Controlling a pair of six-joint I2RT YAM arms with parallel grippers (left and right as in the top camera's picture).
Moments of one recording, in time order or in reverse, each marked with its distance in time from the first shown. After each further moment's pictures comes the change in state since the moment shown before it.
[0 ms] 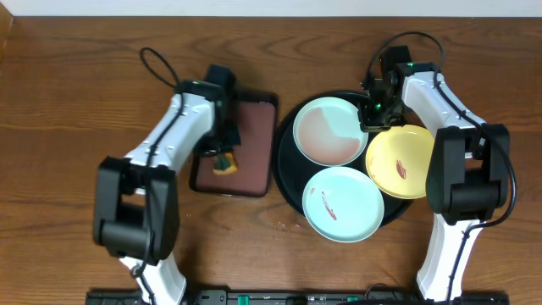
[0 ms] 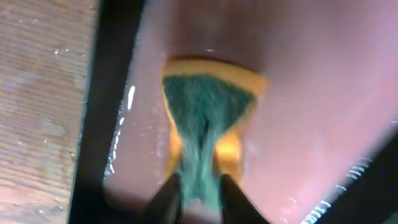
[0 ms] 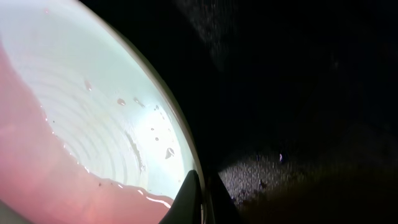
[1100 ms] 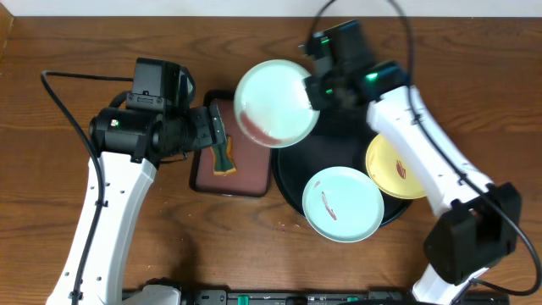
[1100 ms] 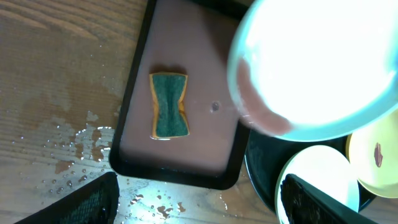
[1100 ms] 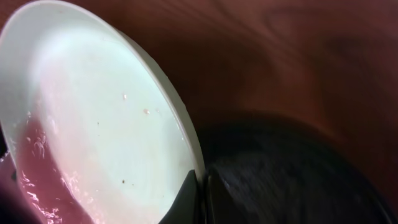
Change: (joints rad) left arm 0.059 -0.506 0.017 -0.104 0.113 0.100; right arm 0.362 -0.321 0.044 0.204 0.148 0.015
